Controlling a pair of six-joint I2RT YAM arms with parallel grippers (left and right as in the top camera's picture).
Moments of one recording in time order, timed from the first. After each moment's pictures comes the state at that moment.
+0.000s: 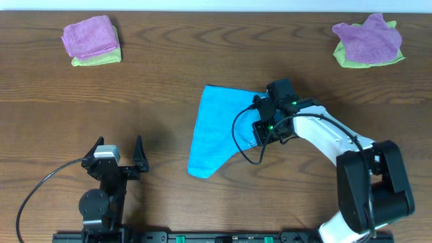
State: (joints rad) left arm 0.05 0.01 0.04 -0.13 0.07 -0.09; right arm 0.33 1.78 1.01 -0.63 -0.28 -0.01
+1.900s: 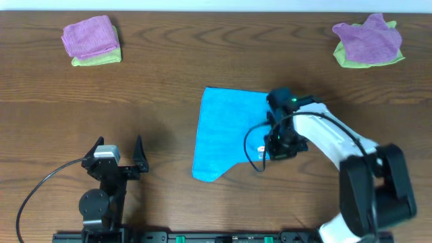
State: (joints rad) left arm 0.05 0.01 0.04 -0.13 0.07 -0.09; right arm 0.33 1.74 1.07 -1.03 -0.07 0.13
